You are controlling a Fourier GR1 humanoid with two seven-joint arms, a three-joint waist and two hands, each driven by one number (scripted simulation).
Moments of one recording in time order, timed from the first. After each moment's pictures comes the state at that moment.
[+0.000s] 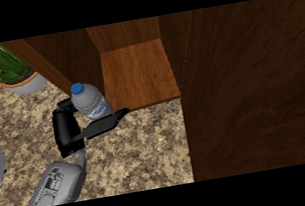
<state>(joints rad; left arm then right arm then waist) -0.27 0.21 -0.31 -1.28 0.13 0.73 -0.25 0.71 -0.44 -0.31 -2.31 -0.78 0.55 -0.17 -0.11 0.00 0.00</state>
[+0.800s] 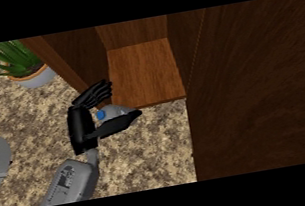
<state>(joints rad) -0.28 0.14 -0.33 -1.28 0.21 0.65 -0.25 0.71 -0.45 -0.32 -2.31 -0.78 0.50 -0.16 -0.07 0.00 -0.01</state>
